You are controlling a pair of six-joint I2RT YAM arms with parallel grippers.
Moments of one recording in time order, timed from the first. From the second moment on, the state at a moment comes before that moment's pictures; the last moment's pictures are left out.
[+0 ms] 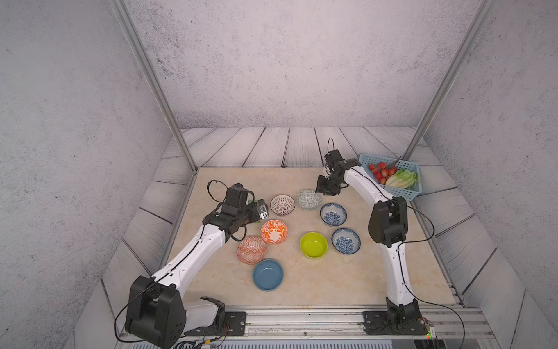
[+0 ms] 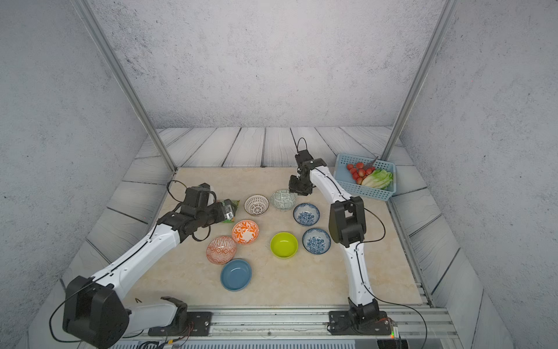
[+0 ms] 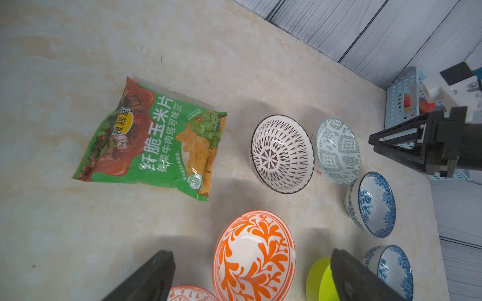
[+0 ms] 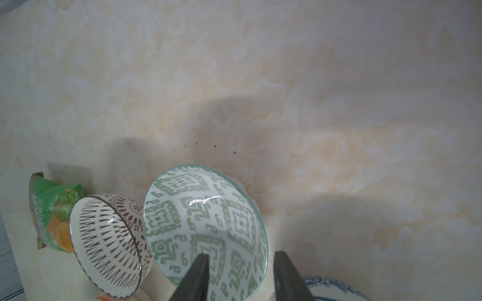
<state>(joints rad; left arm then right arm) -0.36 1.28 0.96 -0.44 0.06 -0.60 0.37 2.34 2.20 -1.05 -0.23 0.44</state>
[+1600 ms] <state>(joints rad) -0.36 1.32 0.94 -0.36 0.11 -0.62 0.39 2.43 2.22 -1.08 -0.18 0.45</state>
